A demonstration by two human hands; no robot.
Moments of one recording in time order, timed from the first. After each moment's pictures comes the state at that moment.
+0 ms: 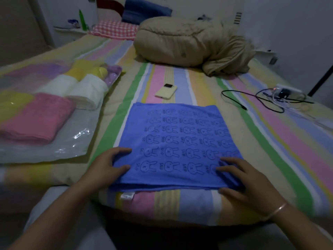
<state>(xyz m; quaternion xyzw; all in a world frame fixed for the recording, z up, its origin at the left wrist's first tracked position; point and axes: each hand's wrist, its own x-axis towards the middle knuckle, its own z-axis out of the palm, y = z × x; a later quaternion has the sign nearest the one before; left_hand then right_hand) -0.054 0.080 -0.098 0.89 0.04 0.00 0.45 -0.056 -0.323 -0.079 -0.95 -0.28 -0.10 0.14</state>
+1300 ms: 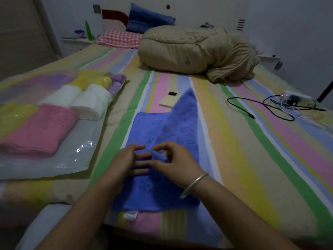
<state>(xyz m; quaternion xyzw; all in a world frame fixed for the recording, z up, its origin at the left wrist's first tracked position) -0.020 0.020 -0.044 0.65 0.20 -0.07 0.73 -0.020 -0.125 -0.025 -0.85 -0.16 0.07 0.49</state>
